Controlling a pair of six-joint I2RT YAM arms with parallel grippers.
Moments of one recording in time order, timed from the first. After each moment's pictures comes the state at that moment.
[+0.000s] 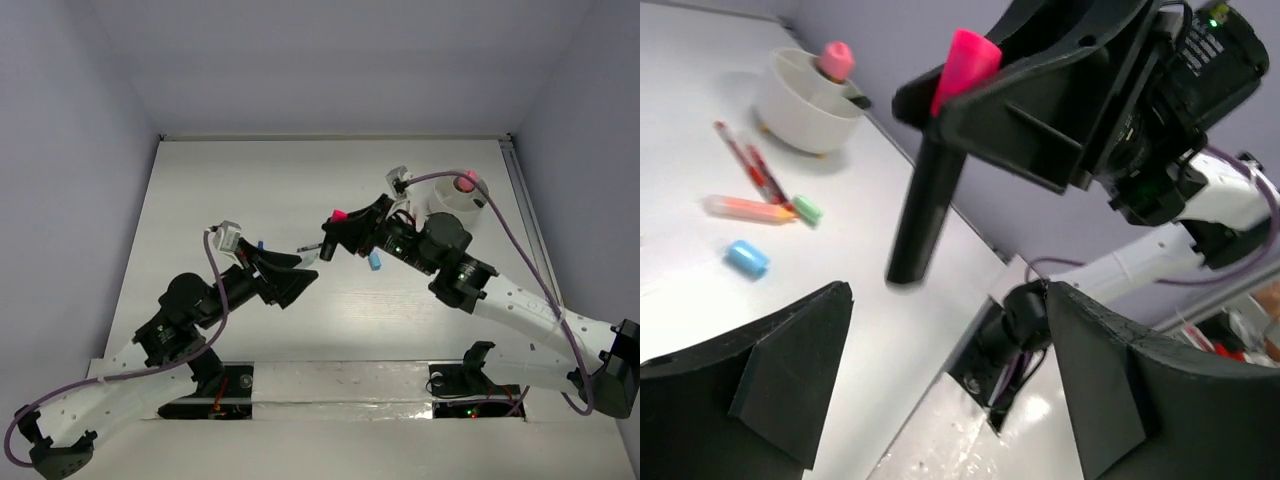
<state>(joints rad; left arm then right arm) -0.90 0.47 0.55 0.07 0.10 -0.70 0.91 1.07 0.88 0.37 -0.17 0.54</state>
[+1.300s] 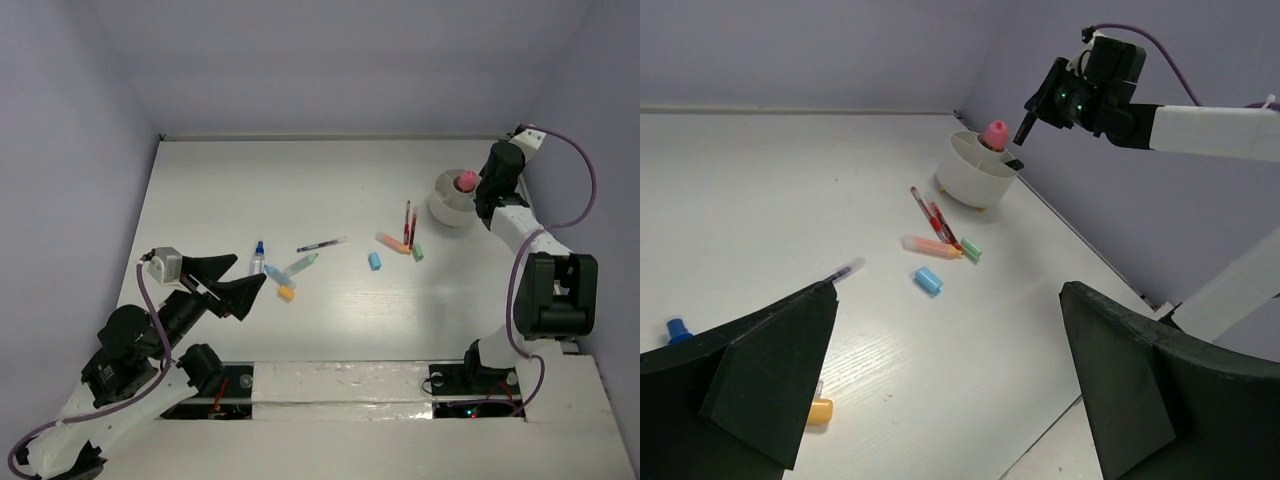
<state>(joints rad) -0.88 0.15 0.69 -0.40 -0.20 -0.41 -0.05 1.55 1.06 0.27 0.54 0.22</state>
